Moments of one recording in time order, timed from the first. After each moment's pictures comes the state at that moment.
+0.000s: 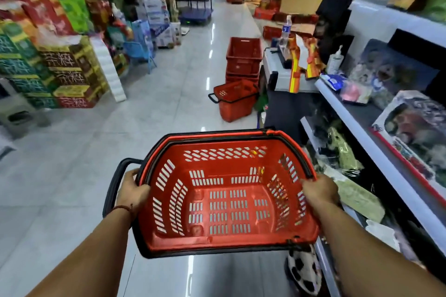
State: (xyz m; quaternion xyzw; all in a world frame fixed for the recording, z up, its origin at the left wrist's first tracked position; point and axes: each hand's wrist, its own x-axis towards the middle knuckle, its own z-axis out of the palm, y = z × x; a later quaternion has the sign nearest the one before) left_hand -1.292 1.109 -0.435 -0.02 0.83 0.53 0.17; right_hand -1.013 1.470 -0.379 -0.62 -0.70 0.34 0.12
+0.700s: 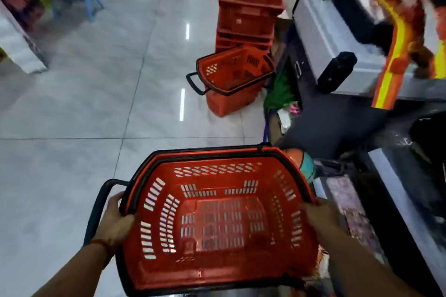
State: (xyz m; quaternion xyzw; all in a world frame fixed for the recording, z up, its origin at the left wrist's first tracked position) left_hand -1.804 1.477 -0.764 -0.07 0.81 0.48 0.34; right_hand -1.535 1.830 -0.697 -0.68 -0.60 0.43 0.03
